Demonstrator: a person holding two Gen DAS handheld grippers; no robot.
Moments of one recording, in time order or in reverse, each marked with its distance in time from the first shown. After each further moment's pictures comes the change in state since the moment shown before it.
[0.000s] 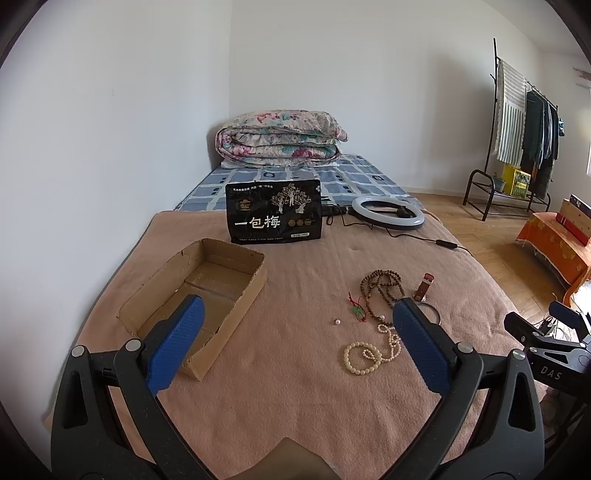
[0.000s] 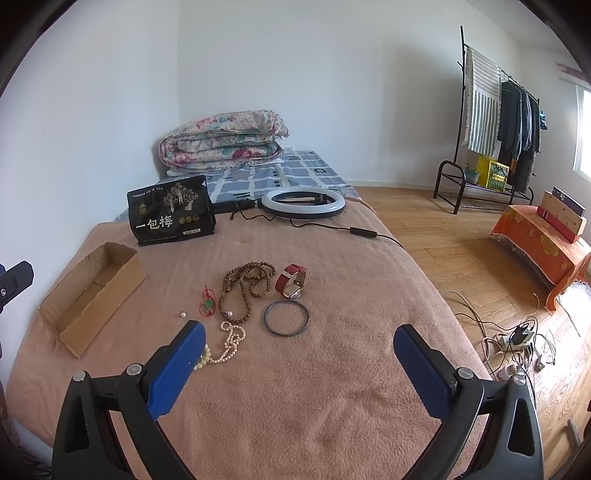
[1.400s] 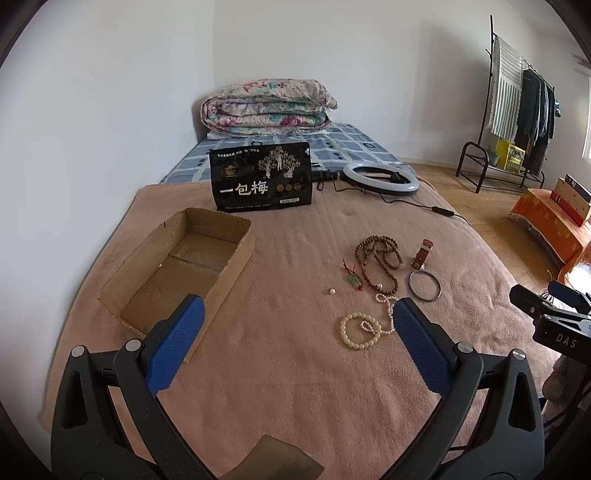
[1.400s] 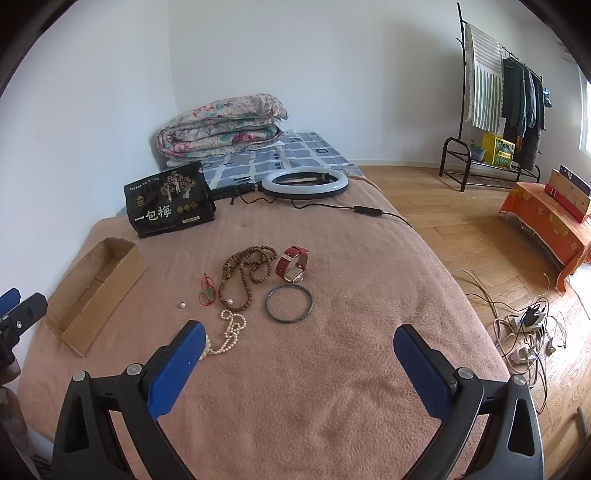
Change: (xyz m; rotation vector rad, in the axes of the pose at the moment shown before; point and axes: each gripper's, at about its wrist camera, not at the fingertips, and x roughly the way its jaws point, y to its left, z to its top) left arm 0.031 -0.011 -0.024 0.017 0.138 -0.043; right arm 0.022 -0.014 -0.004 0.039 0.074 0.027
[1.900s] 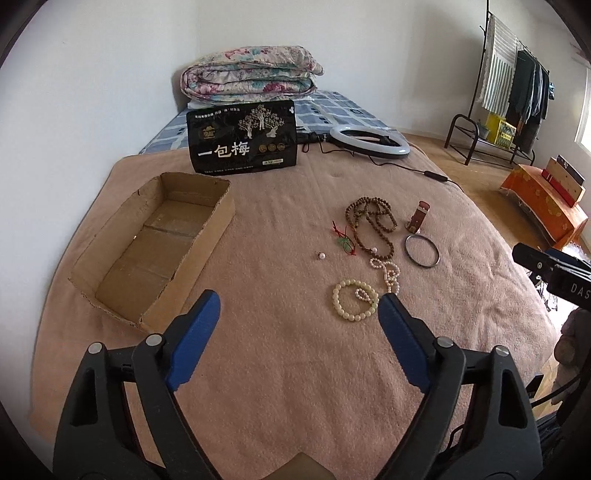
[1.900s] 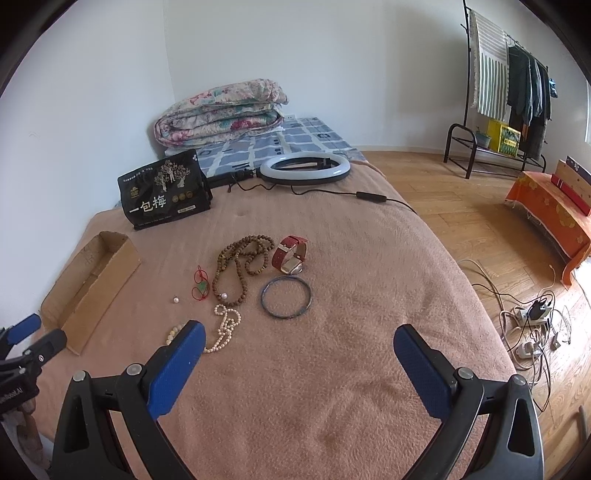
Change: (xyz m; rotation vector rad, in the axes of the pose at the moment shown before) left arm 0.038 0.005 -0.008 0.024 0.139 -0.067; right arm 0.027 -0.010 0.010 0.016 0.081 0.035
